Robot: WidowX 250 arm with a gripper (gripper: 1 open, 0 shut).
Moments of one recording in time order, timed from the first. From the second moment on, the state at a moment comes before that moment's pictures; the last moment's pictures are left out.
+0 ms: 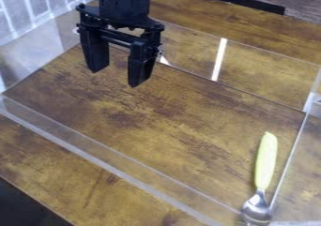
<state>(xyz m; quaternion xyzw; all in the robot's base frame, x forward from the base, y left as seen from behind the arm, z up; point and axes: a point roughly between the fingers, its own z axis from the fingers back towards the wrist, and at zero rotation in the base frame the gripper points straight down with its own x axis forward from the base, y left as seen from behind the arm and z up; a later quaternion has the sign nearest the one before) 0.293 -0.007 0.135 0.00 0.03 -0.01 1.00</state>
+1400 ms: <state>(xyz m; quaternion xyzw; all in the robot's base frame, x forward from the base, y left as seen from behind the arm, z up) 0.367 -0.146 0.068 -0.02 0.02 0.00 1.00</state>
